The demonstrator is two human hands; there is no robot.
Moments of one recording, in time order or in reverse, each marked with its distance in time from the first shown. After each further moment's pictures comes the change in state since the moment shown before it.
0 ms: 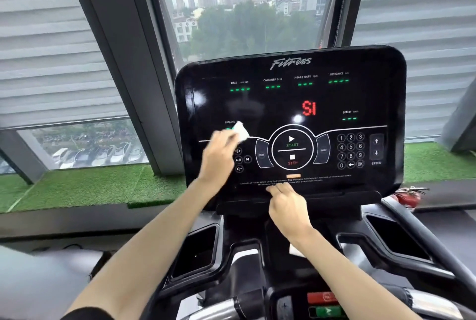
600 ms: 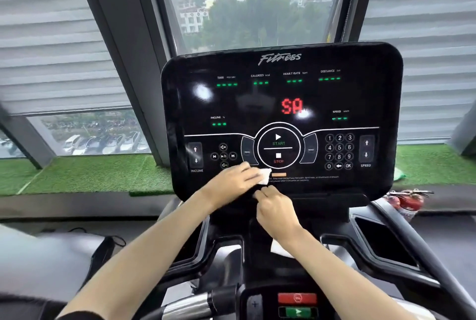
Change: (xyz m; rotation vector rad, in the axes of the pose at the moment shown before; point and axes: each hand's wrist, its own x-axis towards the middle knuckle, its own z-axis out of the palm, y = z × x) left_hand -0.033 0.038 0.025 0.126 -0.473 0.535; right_hand -0.006 0.021 -0.004 0.054 -0.004 -0.181
